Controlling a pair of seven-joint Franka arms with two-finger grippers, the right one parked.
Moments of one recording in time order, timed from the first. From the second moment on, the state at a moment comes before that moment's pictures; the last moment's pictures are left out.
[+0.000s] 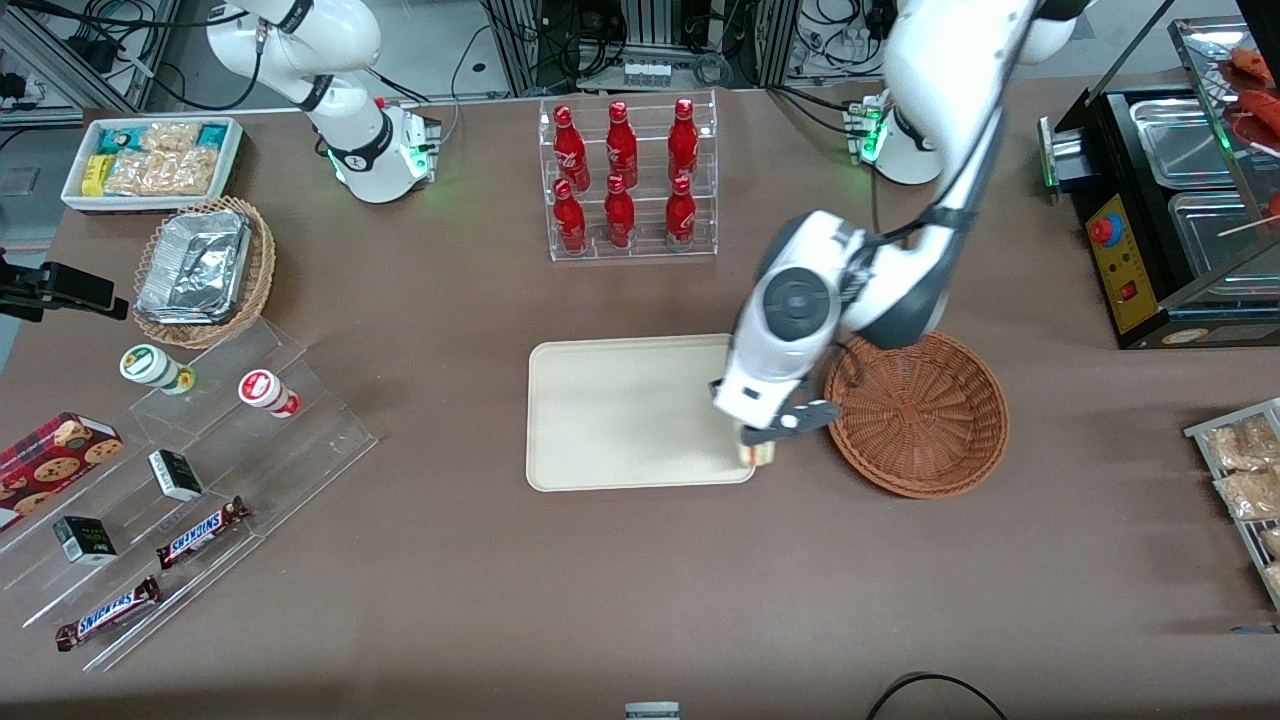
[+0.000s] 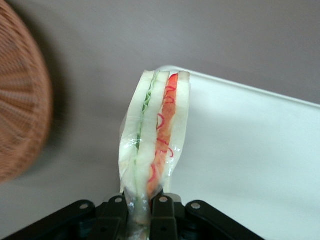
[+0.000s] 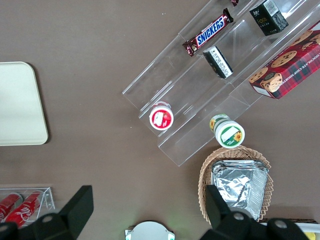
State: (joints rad) arm -0.58 0.54 -0.05 -1.58 -0.03 2.04 -0.90
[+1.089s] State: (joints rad) arm -0.76 0.80 -0.05 -1.35 -0.04 2.15 -1.10
